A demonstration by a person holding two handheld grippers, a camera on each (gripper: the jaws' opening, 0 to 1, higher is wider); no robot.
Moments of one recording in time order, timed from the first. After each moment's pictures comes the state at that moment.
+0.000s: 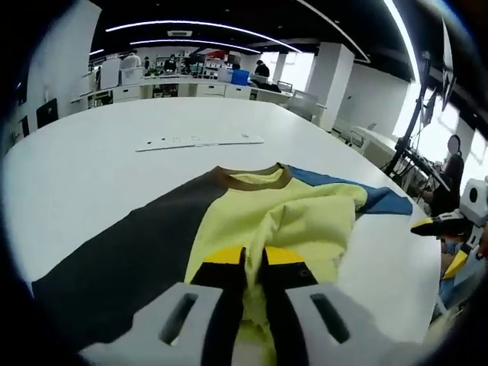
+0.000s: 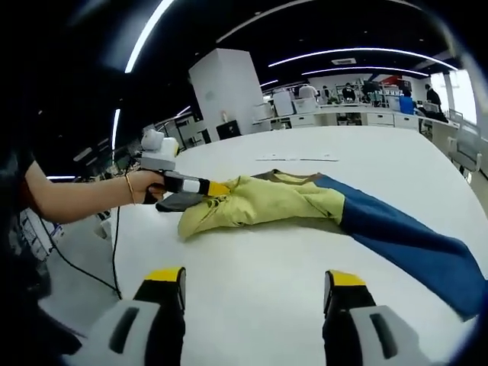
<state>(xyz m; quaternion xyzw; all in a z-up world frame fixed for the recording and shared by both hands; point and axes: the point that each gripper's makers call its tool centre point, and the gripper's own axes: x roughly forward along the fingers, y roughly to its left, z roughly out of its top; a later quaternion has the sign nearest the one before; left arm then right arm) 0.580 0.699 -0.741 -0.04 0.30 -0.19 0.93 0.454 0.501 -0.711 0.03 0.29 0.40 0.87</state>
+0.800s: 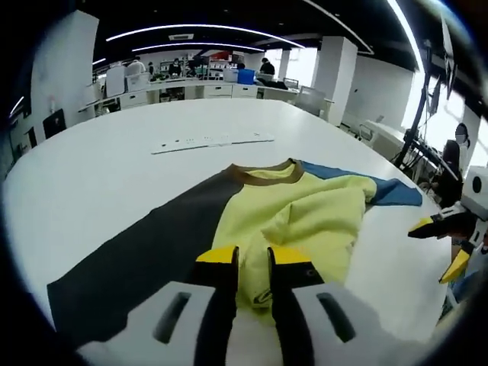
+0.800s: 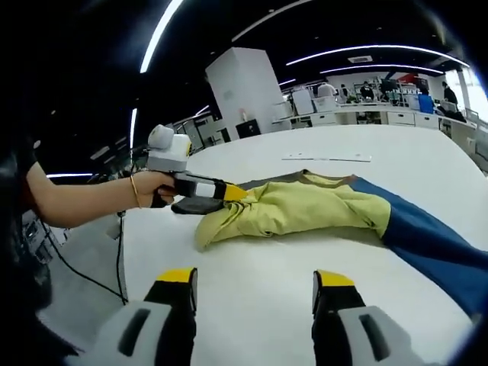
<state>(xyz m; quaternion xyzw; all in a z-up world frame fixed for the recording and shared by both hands) 0.565 0.720 -0.729 -0.03 0.29 -0.17 0.94 0.460 0.553 -0.719 0.03 0.29 0.45 0.85</state>
